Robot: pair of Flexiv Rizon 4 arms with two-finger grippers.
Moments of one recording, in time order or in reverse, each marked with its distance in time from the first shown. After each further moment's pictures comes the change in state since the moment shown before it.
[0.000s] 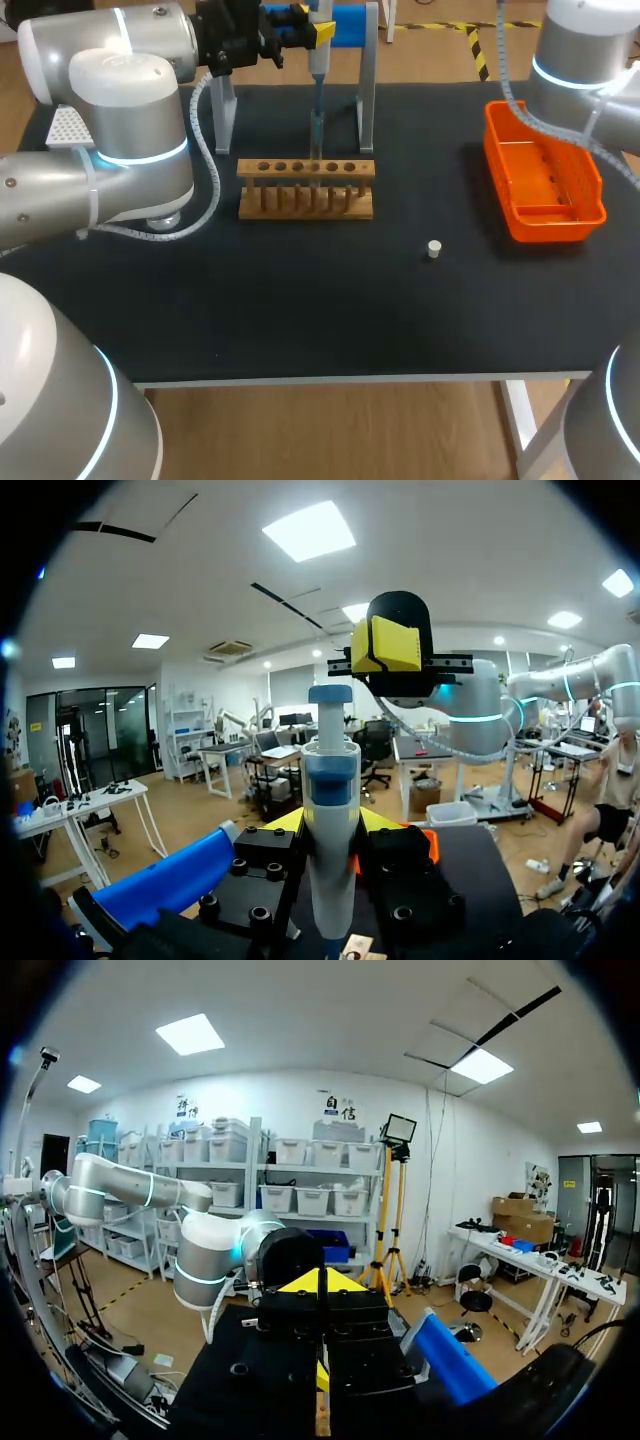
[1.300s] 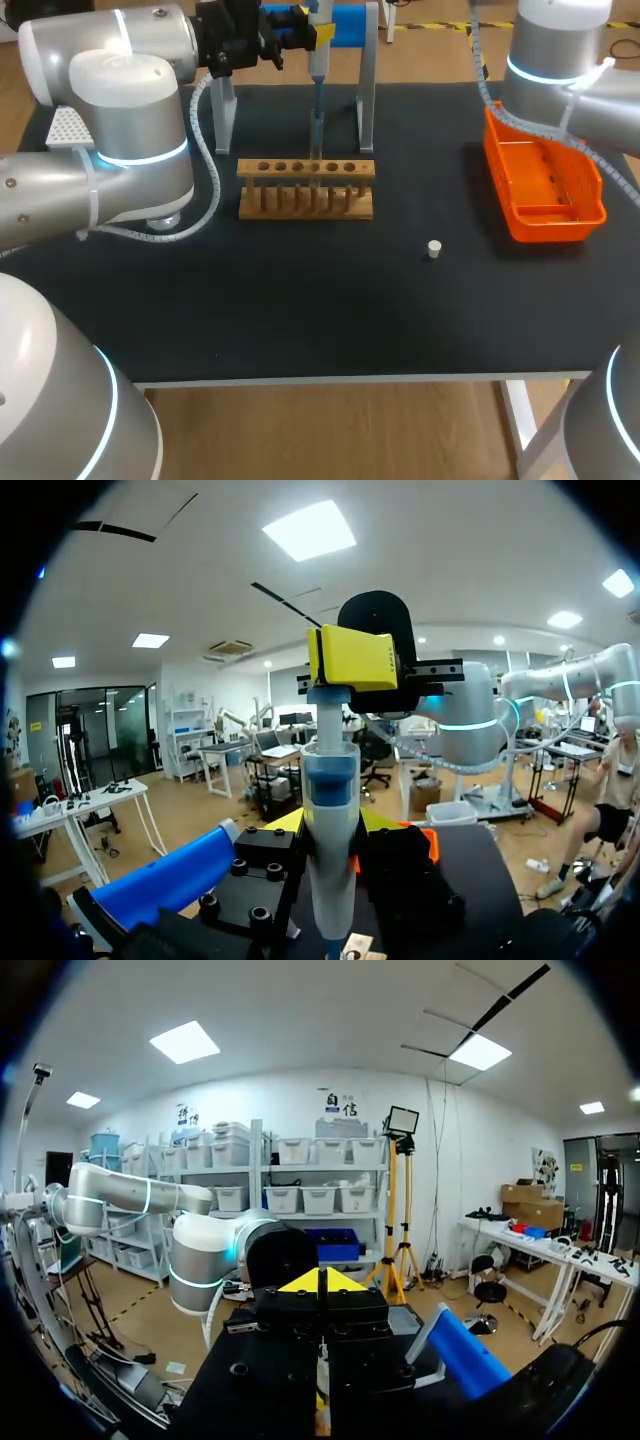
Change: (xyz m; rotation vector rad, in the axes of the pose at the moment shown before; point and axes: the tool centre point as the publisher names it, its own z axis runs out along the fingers) left arm 0.000 0.002 0.000 -0.001 0.000 -0.001; right arm -0.010 -0.016 0.026 0.004 0.036 0.063
